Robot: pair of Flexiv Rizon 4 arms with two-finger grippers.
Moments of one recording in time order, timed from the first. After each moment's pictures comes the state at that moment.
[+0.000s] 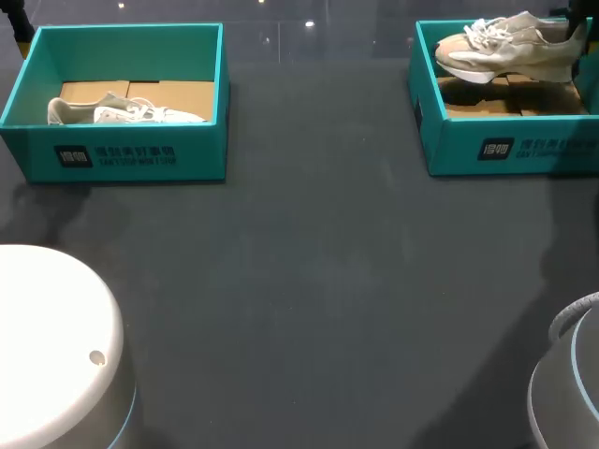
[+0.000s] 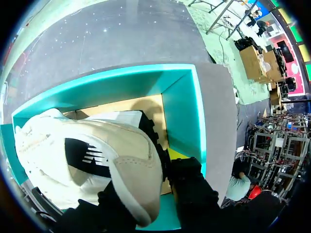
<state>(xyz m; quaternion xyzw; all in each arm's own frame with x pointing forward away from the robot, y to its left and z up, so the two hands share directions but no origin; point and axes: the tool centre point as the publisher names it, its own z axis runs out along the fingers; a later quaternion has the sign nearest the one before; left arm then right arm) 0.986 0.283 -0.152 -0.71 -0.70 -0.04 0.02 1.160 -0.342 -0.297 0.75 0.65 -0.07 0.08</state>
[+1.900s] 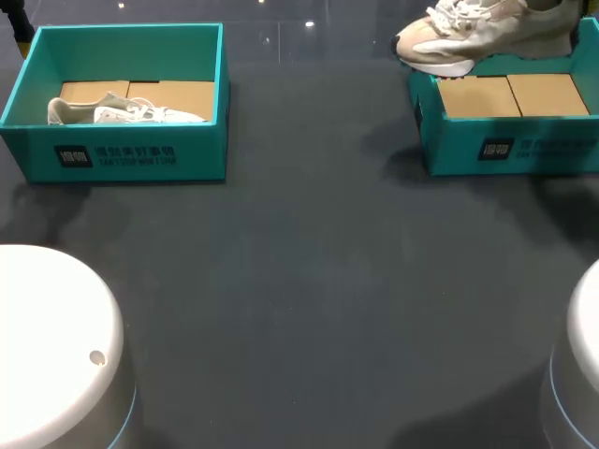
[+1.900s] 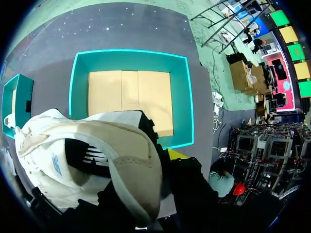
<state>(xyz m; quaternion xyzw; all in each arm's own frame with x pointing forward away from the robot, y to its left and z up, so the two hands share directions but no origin) 0.986 0.283 -0.152 -0.71 -0.70 -0.04 0.02 1.004 -0.212 -0.129 0.71 0.69 -0.10 0.13</state>
